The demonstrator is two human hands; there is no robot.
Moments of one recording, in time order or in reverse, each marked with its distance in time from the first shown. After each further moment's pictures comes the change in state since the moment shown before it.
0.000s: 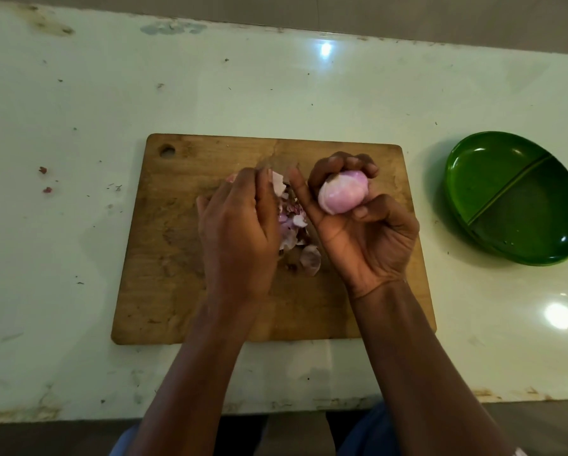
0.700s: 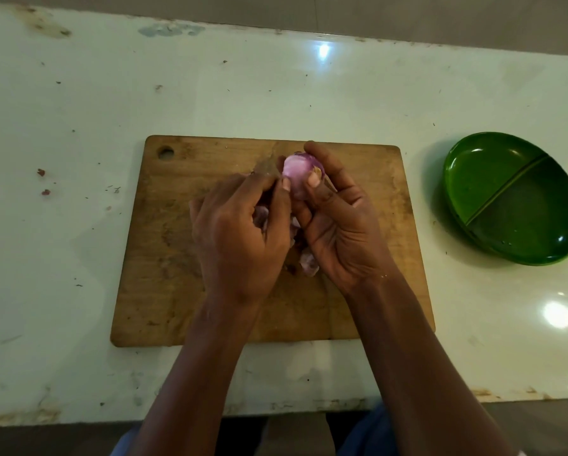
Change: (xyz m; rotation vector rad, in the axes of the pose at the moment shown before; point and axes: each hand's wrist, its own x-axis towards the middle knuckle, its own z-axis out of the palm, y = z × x) left_hand 0.002 0.000 -0.005 -0.049 -0.064 0.048; right_hand 0.005 0.005 0.001 -0.525 0.145 -0.012
